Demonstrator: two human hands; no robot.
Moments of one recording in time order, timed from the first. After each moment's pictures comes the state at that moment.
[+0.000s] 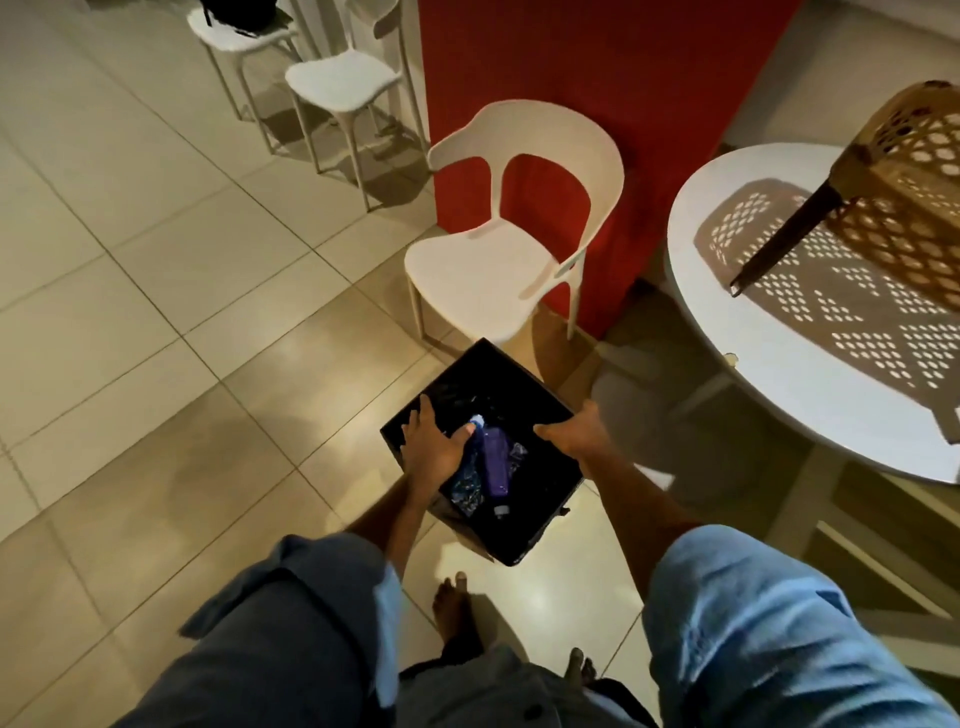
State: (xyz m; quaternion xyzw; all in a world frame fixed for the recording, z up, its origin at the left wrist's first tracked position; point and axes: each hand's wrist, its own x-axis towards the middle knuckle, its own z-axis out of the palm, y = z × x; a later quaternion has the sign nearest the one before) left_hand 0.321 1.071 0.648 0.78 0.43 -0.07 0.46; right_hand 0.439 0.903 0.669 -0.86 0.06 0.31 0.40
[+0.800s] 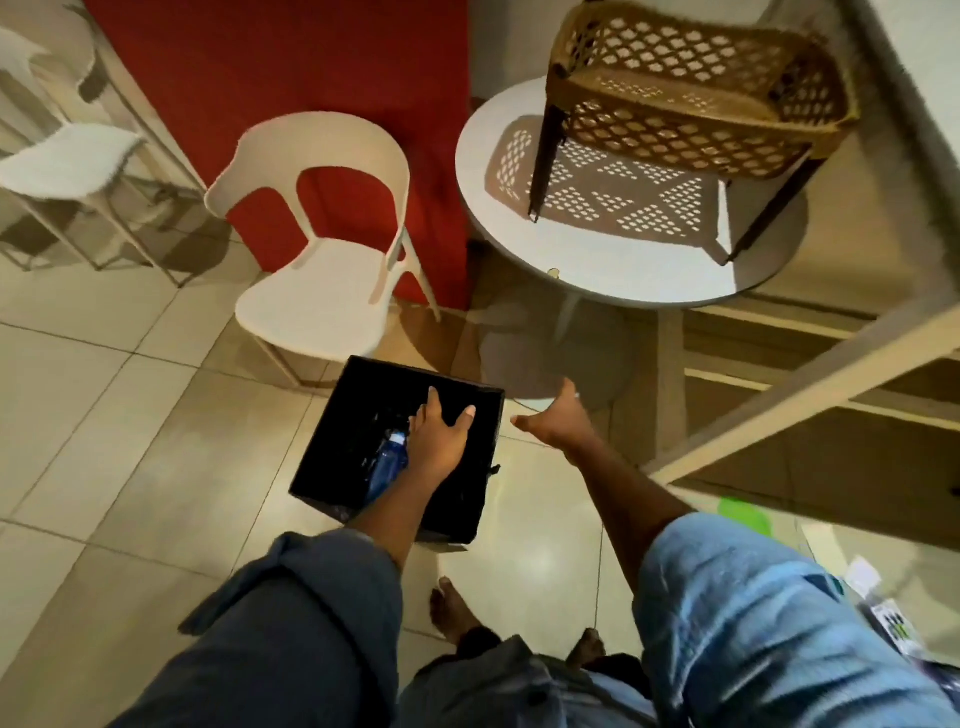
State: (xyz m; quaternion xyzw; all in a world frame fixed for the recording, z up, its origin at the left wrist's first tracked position) left_hand 0.361 0.957 0.654 0.86 0.21 -0.16 0.43; right_hand 0.382 0.783 0.689 -0.85 0.22 0.21 0.44
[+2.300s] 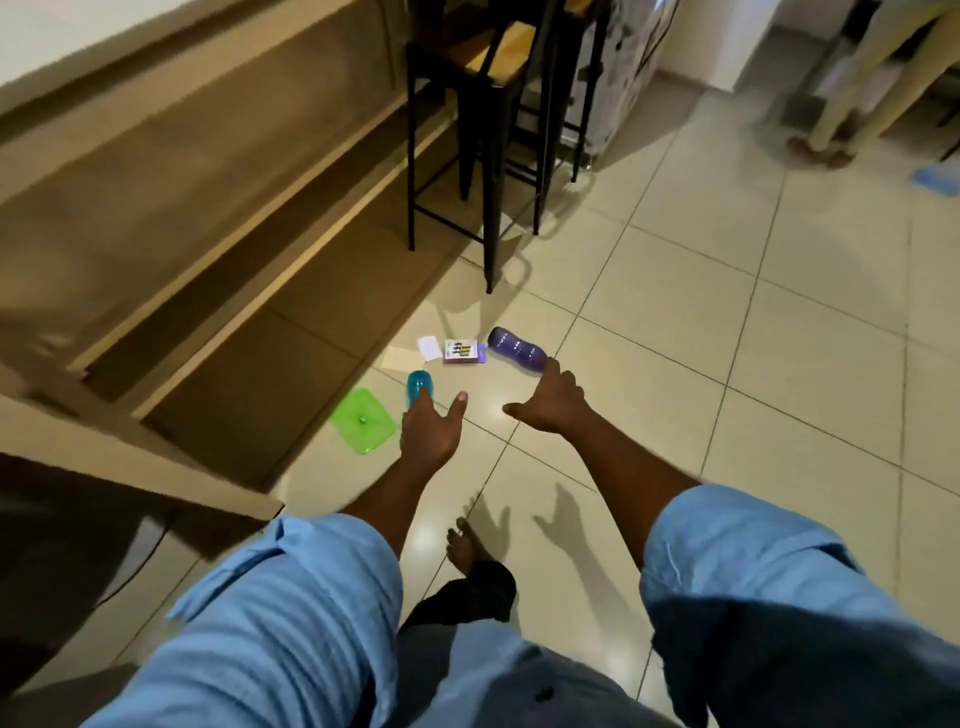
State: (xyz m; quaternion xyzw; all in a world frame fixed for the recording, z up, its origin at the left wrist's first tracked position) left_hand -0.027 0.306 0.637 0.83 -0.31 -0.37 0.28; right_hand -0.175 0.231 0.688 -0.67 0.65 0.01 0.36
